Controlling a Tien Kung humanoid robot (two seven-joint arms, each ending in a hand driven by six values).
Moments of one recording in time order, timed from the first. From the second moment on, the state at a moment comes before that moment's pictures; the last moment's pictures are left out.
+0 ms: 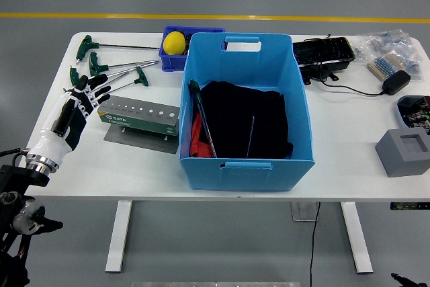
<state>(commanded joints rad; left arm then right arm) -0.09 0.08 -1.58 -1.30 1.19 -0.23 -0.16 0.23 -0.22 0.44 0.22 -0.58 -0.16 -0.12</state>
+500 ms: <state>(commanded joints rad) -0.08 0.07 -1.63 -1.31 1.20 -0.22 -0.17 0.22 -0.21 0.44 0.22 -0.58 -0.16 -0.12</state>
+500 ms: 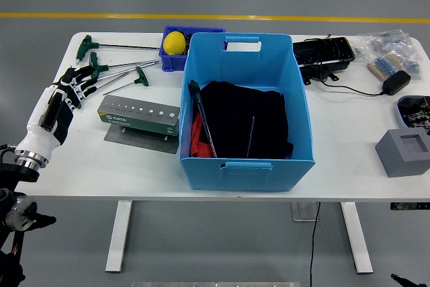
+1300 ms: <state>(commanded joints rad) -0.09 0.07 -1.64 -1.29 1.21 -0.21 -0.17 0.23 -0.22 0.43 0.22 -0.57 -0.16 -0.12</state>
